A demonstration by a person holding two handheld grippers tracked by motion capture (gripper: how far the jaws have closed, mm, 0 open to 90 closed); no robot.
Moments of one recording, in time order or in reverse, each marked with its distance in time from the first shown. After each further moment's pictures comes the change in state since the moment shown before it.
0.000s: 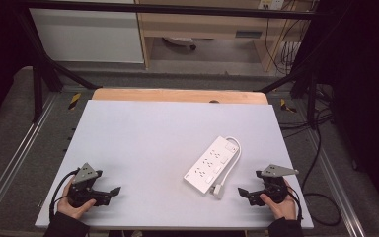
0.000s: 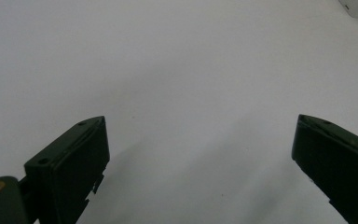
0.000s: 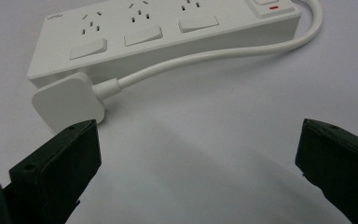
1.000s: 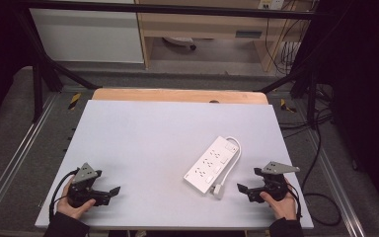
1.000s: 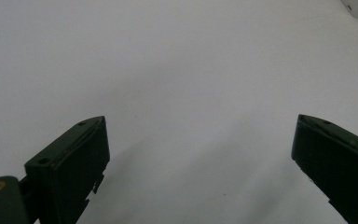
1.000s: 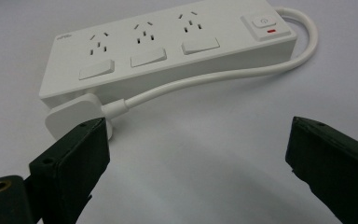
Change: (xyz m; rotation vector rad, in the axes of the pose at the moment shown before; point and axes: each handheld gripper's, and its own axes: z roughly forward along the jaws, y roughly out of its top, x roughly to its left) left arm 0.000 0.000 -0.001 0.000 0.006 -0.002; right arm 0.002 0.011 -0.004 -0.029 0.001 0.005
